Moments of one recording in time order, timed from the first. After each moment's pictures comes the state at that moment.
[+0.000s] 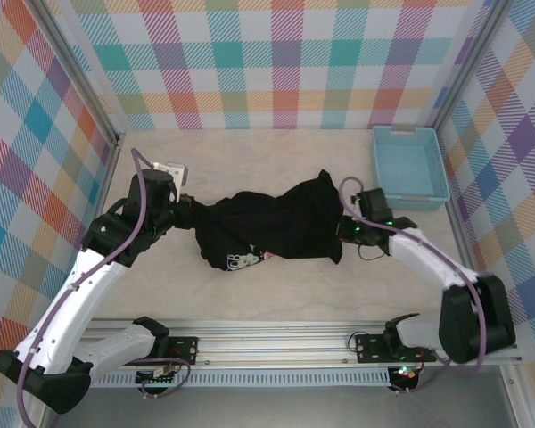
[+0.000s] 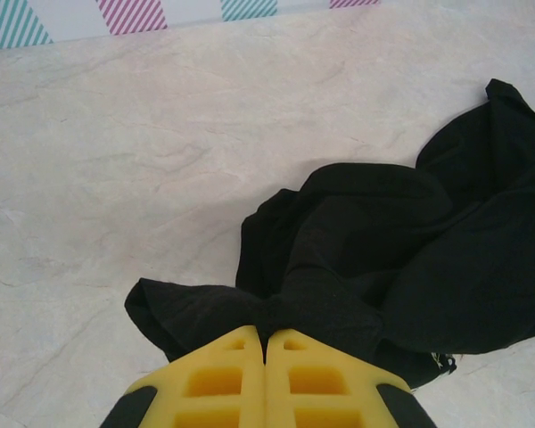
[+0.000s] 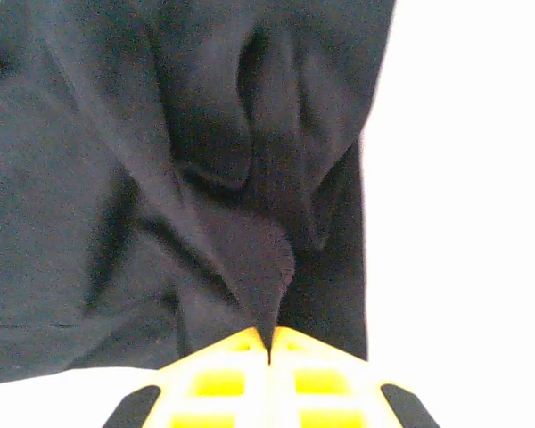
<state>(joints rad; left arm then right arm) -0.45 1.00 1.24 -0.92 -0.23 -0.18 0.28 1.24 0.76 -0.46 -0.16 0.44</state>
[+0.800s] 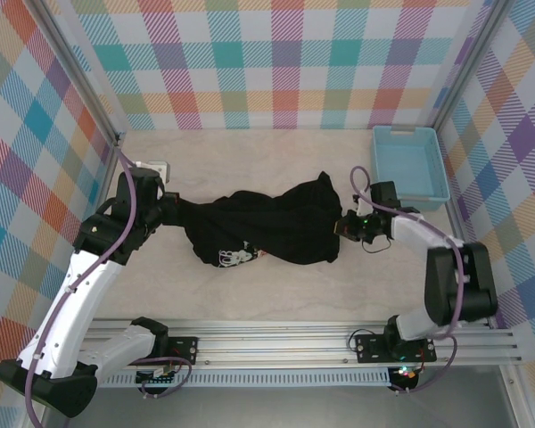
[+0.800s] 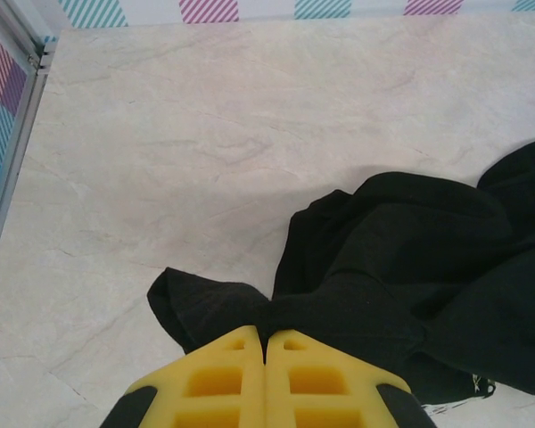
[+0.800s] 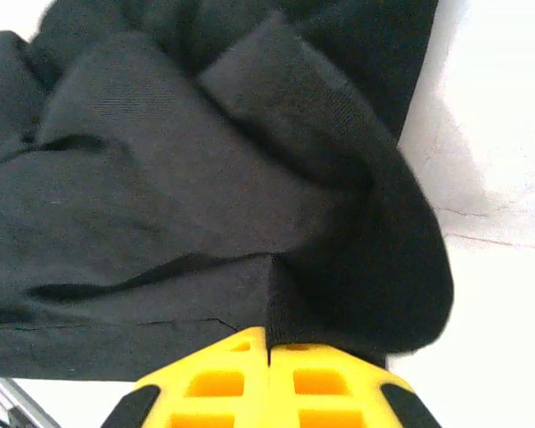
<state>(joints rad) -0.34 0.99 1.24 -0.94 -0.25 -0.19 0.13 1.53 0.82 -0.41 -0.56 0.43</state>
